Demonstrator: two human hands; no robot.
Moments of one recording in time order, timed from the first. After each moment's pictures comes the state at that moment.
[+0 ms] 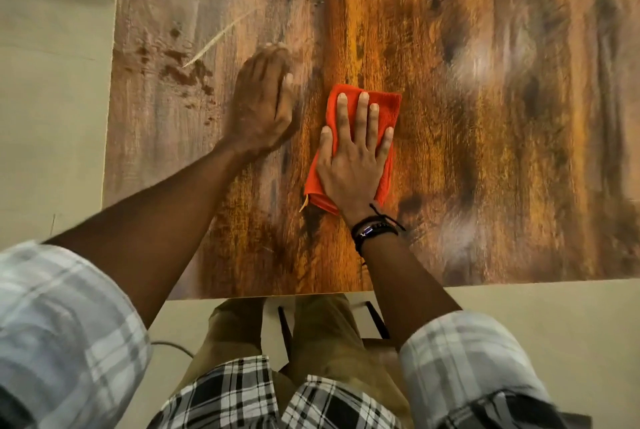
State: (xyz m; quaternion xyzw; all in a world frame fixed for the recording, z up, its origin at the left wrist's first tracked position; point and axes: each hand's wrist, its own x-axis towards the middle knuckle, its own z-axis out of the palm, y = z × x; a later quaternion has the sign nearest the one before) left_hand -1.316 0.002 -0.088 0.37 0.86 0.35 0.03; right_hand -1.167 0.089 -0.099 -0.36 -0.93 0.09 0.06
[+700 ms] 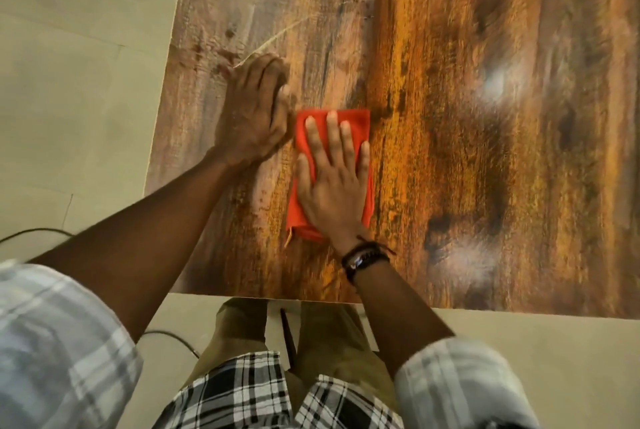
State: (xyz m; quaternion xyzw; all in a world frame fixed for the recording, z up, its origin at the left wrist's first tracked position) left_hand -1.340 -0.063 -0.090 0.36 0.88 0.29 -0.05; right_hand -1.181 0.020 -0.092 -0.23 -0.96 0.12 0.06
